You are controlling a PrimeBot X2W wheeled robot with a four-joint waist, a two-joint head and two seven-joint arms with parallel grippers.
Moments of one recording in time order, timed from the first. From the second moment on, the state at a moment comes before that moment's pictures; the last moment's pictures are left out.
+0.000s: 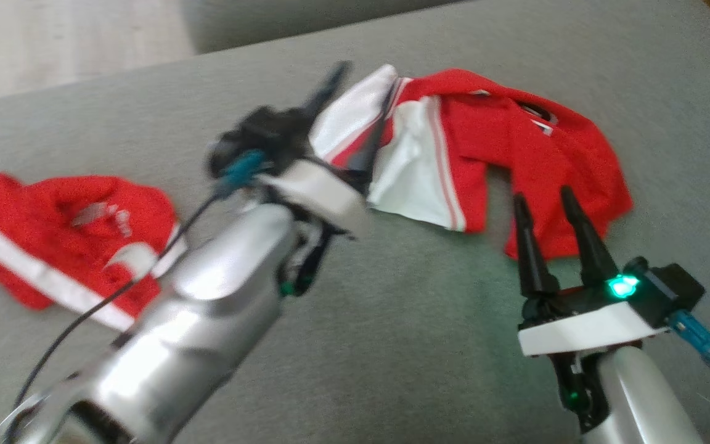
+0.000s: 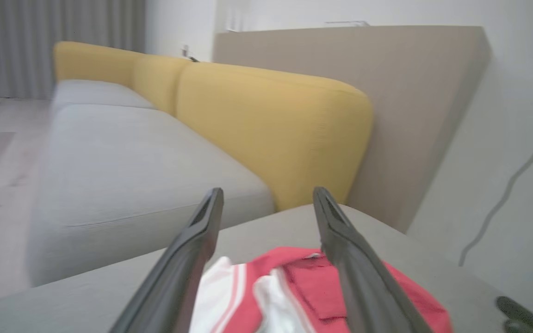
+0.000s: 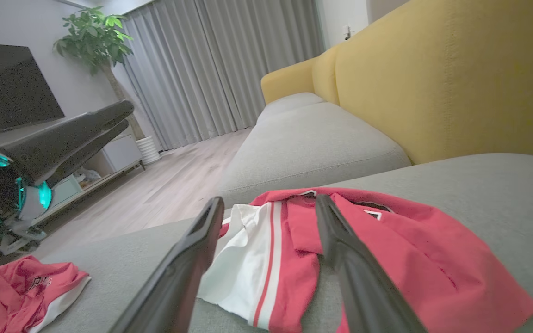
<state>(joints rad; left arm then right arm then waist) -0.88 0.11 -0.97 0.57 -0.87 0.08 -0.25 -0.13 -0.05 0.19 0.15 0.31 0.13 -0.25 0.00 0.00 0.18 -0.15</state>
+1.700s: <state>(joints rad) -0.23 0.05 -0.38 0.34 -0.42 -0.01 -0.25 -0.45 -0.05 0.05 0.81 -0.04 0.13 -0.11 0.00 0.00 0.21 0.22</state>
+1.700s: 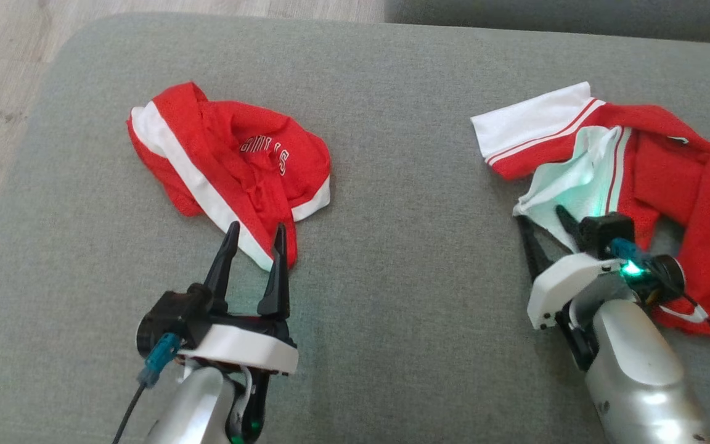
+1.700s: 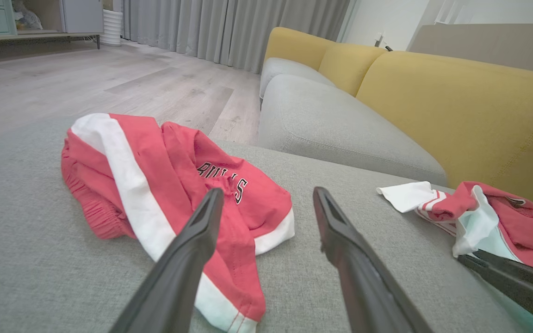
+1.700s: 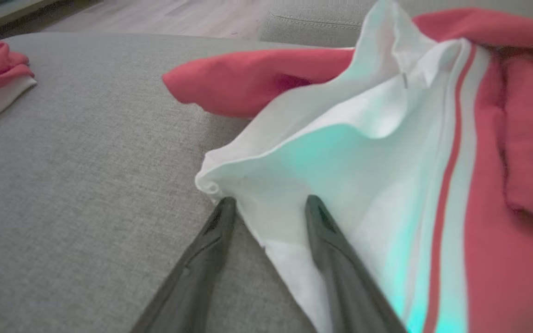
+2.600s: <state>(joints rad) -0.19 0.05 -0.33 0.34 -0.40 -0.01 -0.25 -0.30 -0.06 0.41 0.20 0.53 0.13 -0.25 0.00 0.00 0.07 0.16</state>
